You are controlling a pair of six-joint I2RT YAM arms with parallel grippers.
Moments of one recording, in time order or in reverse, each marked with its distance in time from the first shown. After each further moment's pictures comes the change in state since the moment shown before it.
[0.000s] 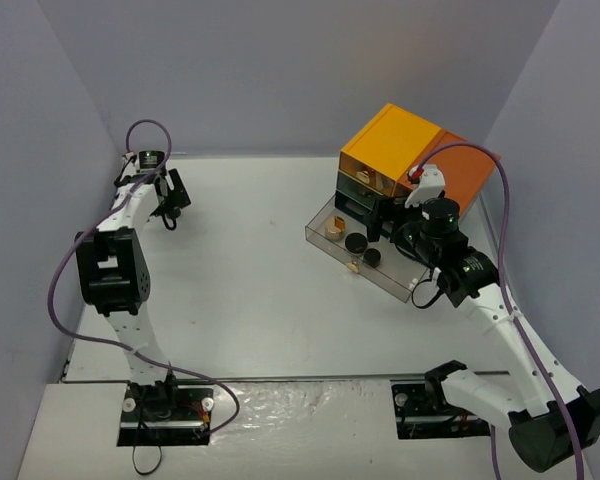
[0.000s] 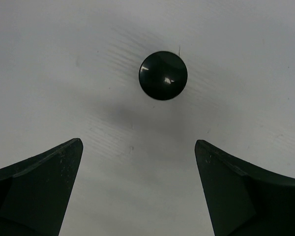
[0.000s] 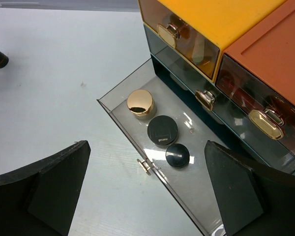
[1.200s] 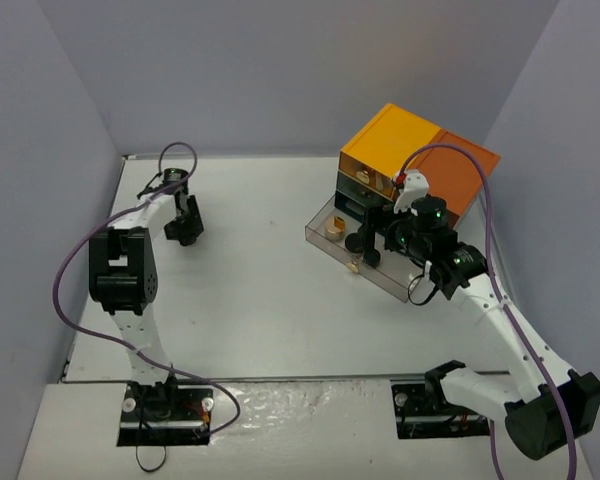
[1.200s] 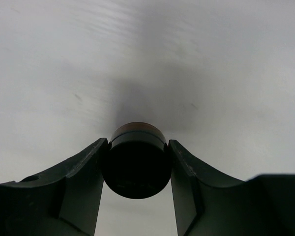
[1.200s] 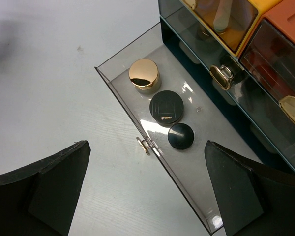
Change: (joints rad) left arm -0.101 0.055 -0.091 -0.029 0.110 0.036; right arm 0.000 0.059 -0.003 -0.067 -0.075 -0.052
